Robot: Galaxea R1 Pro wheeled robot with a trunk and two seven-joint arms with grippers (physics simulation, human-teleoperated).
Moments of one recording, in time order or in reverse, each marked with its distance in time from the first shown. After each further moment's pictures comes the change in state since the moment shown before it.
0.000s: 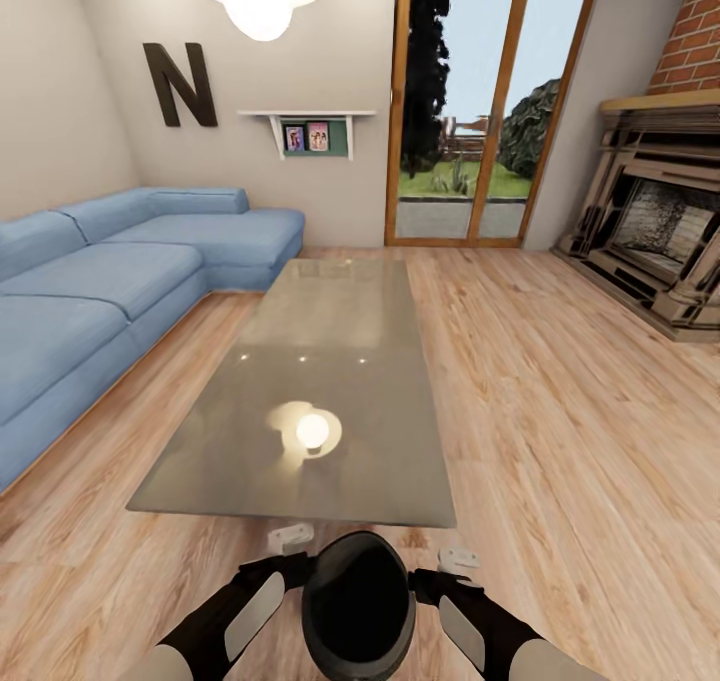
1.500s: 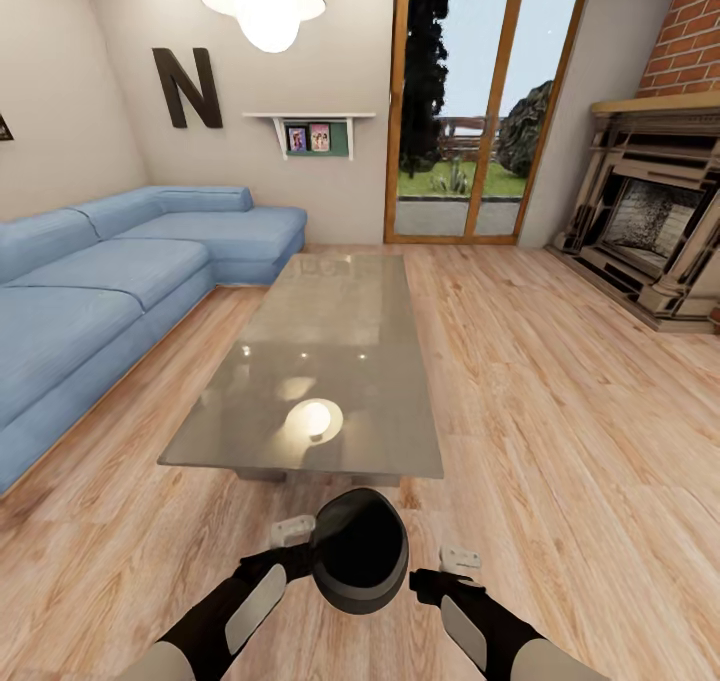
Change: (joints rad) left arm 0.001 -0.004 0.025 -0.044 0.010 0.004 0.011; right arm 0.000 -0.006 -0.001 -0.001 0.000 0.005 0.002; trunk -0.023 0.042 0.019
